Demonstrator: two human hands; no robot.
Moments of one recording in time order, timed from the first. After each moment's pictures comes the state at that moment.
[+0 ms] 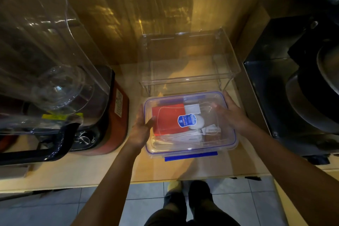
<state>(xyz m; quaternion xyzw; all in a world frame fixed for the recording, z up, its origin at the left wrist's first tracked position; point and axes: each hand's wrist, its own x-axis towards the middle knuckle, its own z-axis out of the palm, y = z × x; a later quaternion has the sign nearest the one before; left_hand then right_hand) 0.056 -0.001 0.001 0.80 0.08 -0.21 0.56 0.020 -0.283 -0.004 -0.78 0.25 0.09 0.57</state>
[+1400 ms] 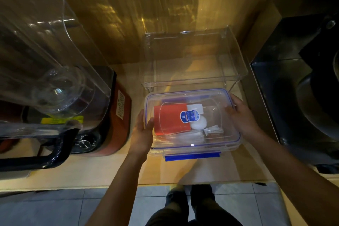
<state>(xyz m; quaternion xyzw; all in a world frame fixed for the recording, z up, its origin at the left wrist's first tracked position) 0.044 -0.012 0.011 0.79 0.15 -0.16 0.58 0.020 -0.283 0.003 -0.79 0.23 0.03 0.56</state>
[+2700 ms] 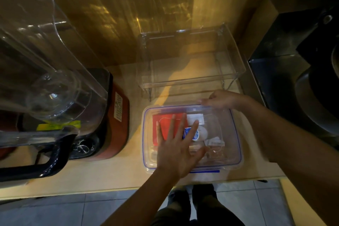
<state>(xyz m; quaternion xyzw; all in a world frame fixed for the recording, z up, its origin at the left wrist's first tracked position) -0.002 -0.064 -0.001 0.96 -0.26 -0.08 0.07 0.091 -0.276 0.029 -0.88 0.13 0.33 0.31</state>
